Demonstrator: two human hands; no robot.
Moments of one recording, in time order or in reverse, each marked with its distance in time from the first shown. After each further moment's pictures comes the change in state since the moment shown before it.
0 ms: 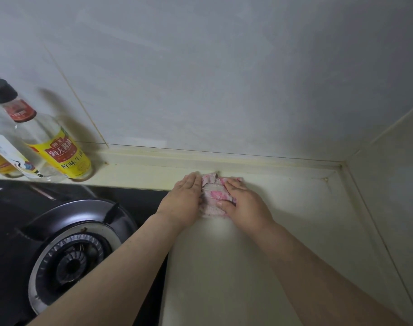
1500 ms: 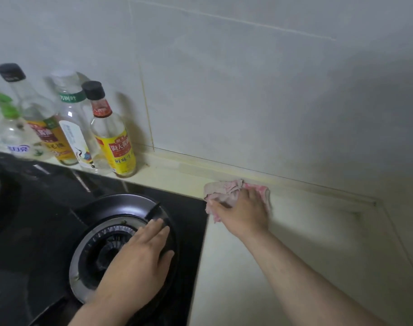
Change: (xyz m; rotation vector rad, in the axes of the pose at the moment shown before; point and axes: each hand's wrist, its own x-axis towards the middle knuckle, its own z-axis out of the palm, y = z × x) left_hand -0.174 -0.060 -0.015 -0.120 0.322 -0.130; right_hand 0.021 -0.080 0.036 -0.219 0.079 0.212
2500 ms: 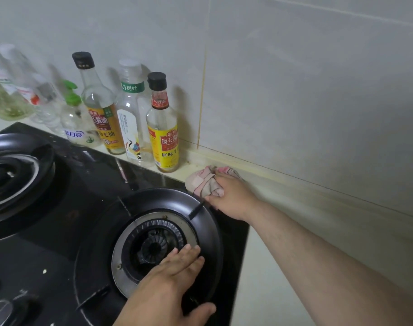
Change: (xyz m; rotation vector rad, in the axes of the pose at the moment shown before) left_hand -0.040 -0.041 0.030 0.002 -0.156 0.009; right_hand 0.033 -0.109 0.026 -0.007 -0.303 -0.594
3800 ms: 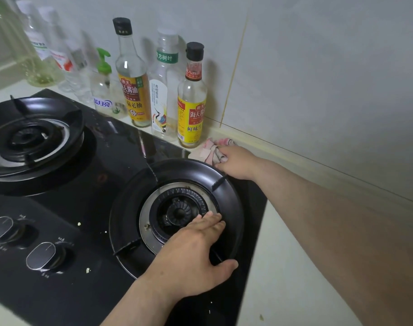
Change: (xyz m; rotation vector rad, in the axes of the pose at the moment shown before) left_hand -0.011 0.014 -0.013 -0.224 0.166 0.063; right_hand 0.029 -0.043 -0.005 -0.114 -0.162 -0.075
